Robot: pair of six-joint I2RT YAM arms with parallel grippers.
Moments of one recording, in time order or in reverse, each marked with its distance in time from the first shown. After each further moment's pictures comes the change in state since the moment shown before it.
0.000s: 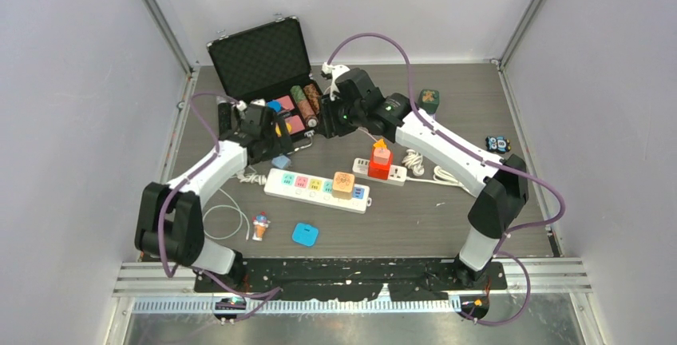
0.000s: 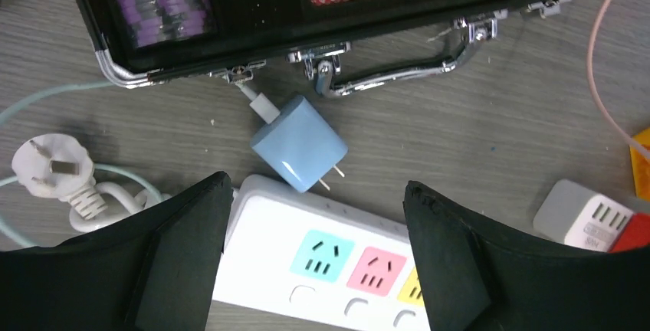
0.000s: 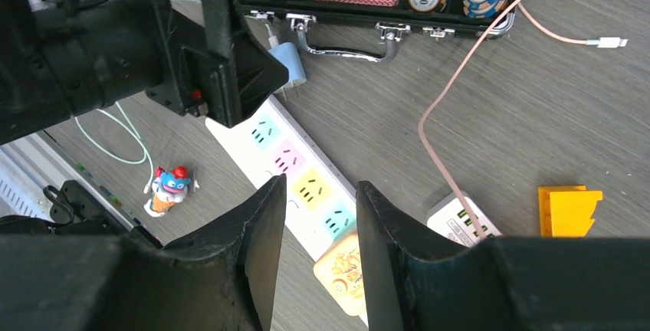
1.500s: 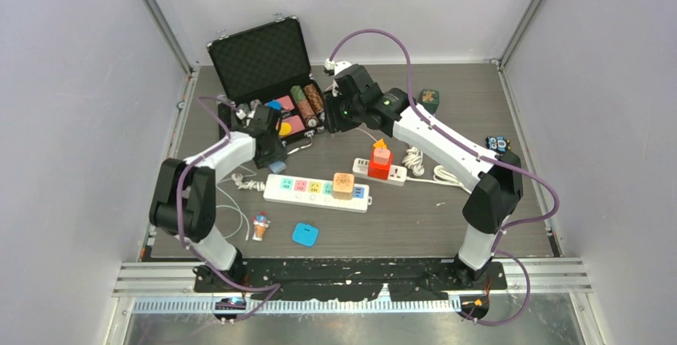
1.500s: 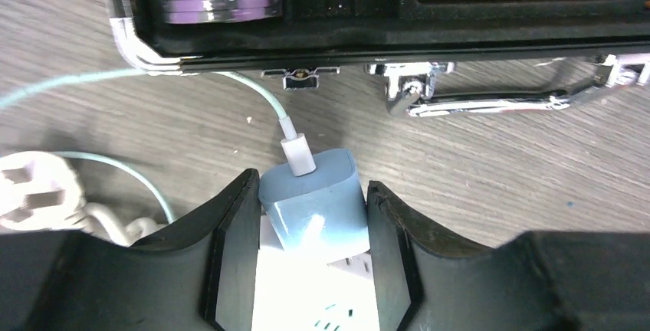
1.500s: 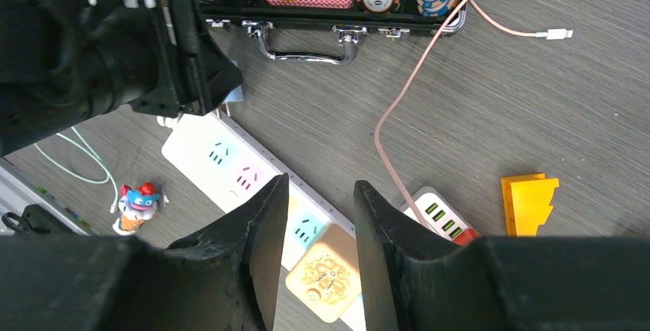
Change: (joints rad) left arm 0.028 0.235 0.086 -0.069 -0.066 -0.124; right arm -0.026 0.043 0.059 -0.054 0.070 -0.014
